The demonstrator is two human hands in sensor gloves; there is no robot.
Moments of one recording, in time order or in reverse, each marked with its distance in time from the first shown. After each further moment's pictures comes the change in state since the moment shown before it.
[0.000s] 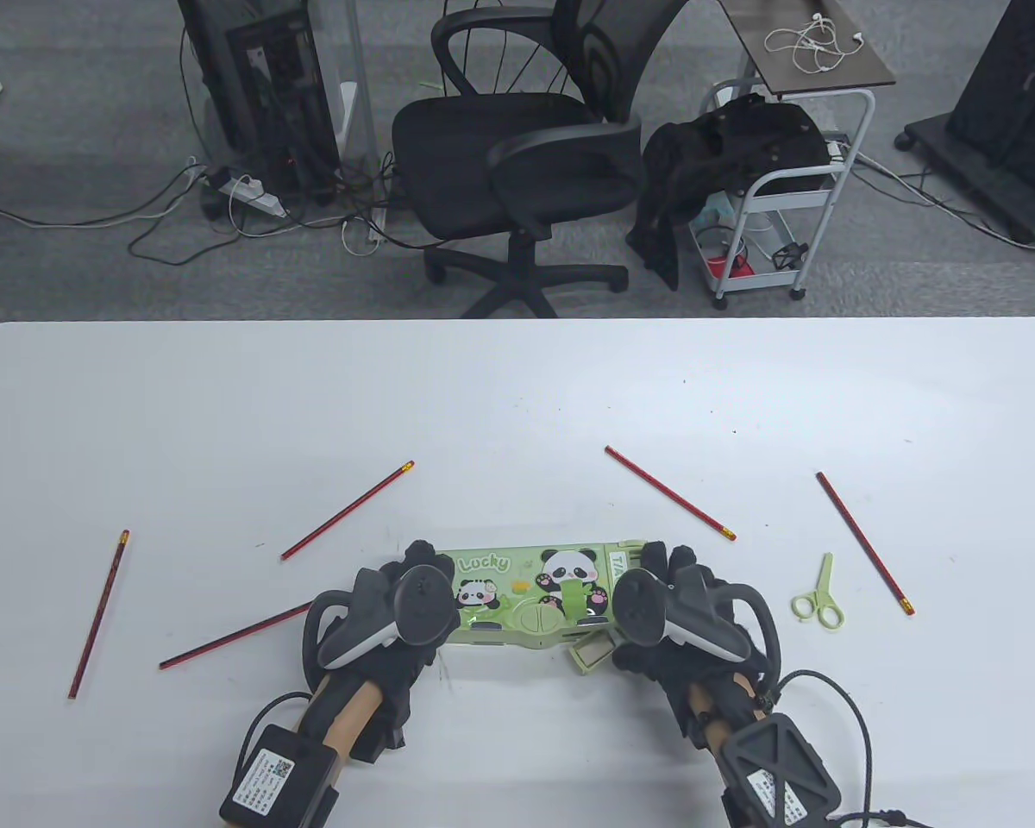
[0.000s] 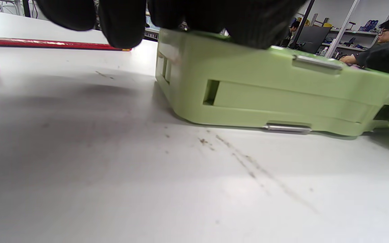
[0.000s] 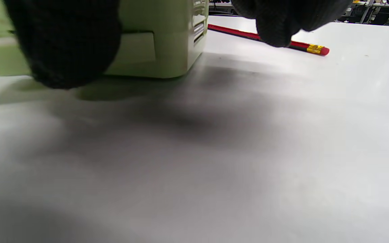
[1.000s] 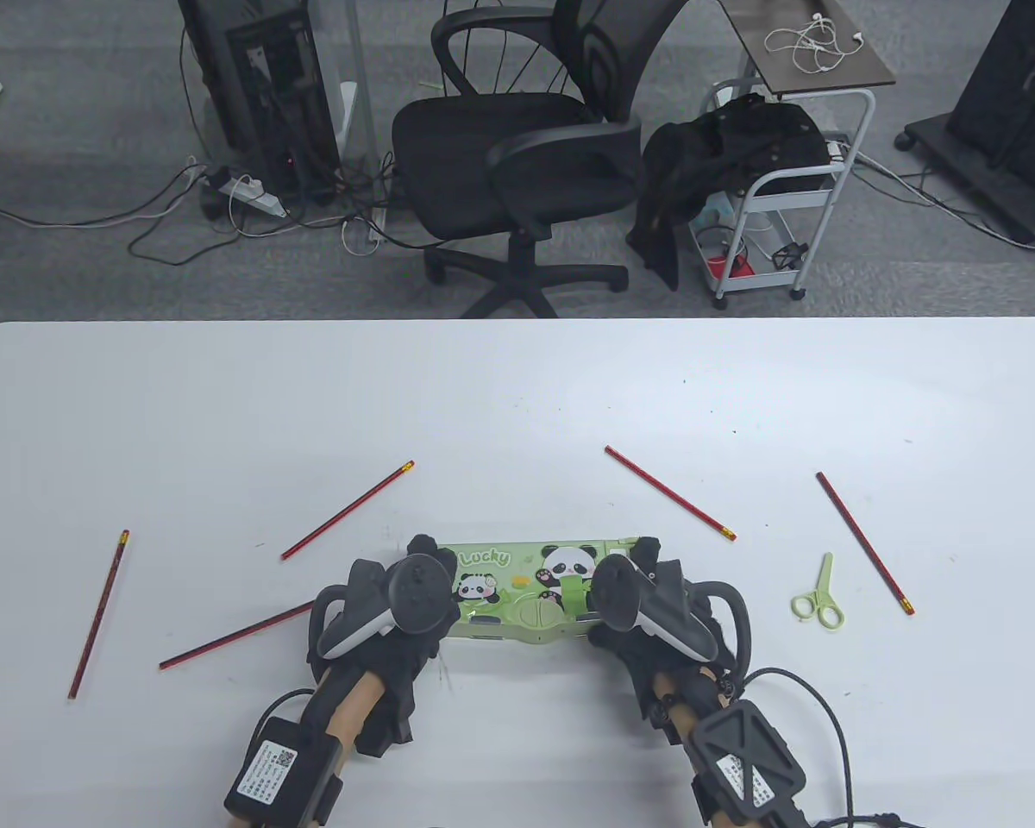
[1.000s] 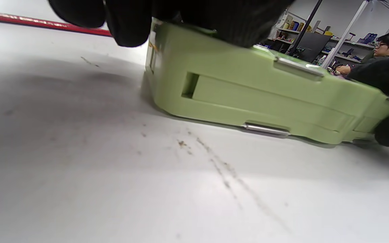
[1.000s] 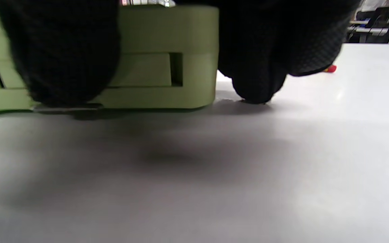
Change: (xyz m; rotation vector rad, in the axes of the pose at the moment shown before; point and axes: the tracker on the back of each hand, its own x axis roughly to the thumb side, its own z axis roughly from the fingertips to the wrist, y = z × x) left_hand -0.004 0.001 -0.009 -0.039 -0.011 0.108; right_hand 0.008 -0.006 -0.010 -0.135 0.092 -0.111
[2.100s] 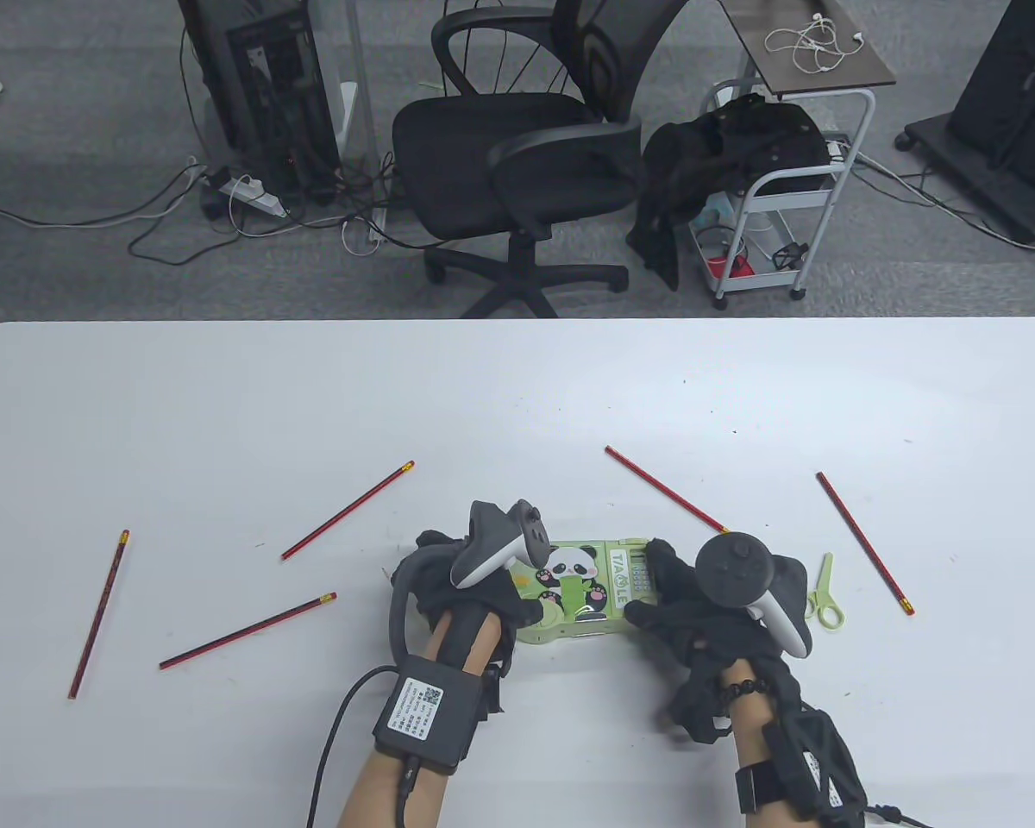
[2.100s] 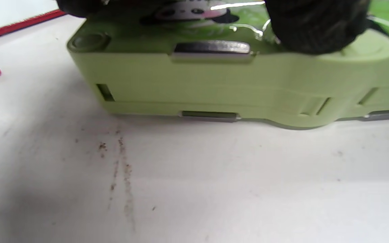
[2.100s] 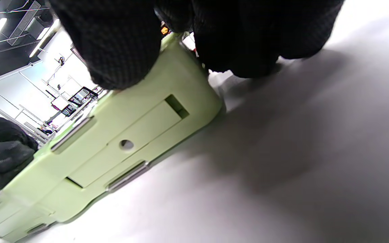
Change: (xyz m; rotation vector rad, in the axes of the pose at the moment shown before) left_hand 0.078 0.008 -0.056 -0.361 0.404 -0.189; right_hand -0.067 0.004 0.000 0.057 -0.001 -0.597
